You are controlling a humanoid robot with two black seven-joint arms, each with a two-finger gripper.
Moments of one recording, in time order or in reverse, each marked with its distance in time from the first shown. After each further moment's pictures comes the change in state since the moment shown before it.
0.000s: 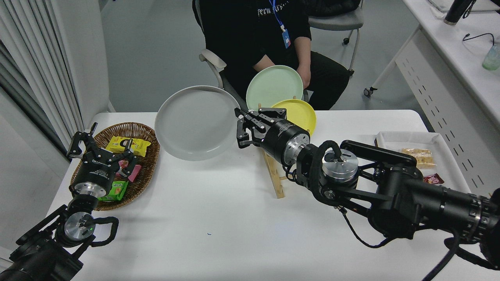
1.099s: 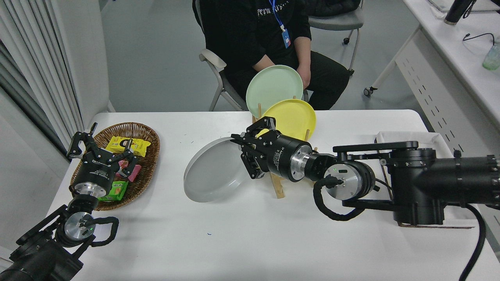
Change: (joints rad) left arm 0.000 0.000 0.000 0.000 0.000 0.000 0.000; right arm 0.332 -0.071 -0.453 0.084 -0.543 -0.081 -0.025
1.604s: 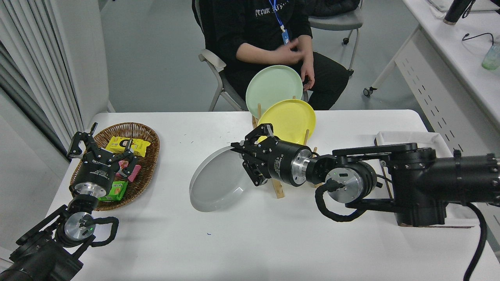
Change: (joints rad) left arm 0.000 0.000 0.000 0.000 0.000 0.000 0.000; right arm 0.015 0.005 -0.010 -0.007 -0.036 0.008 -0.130
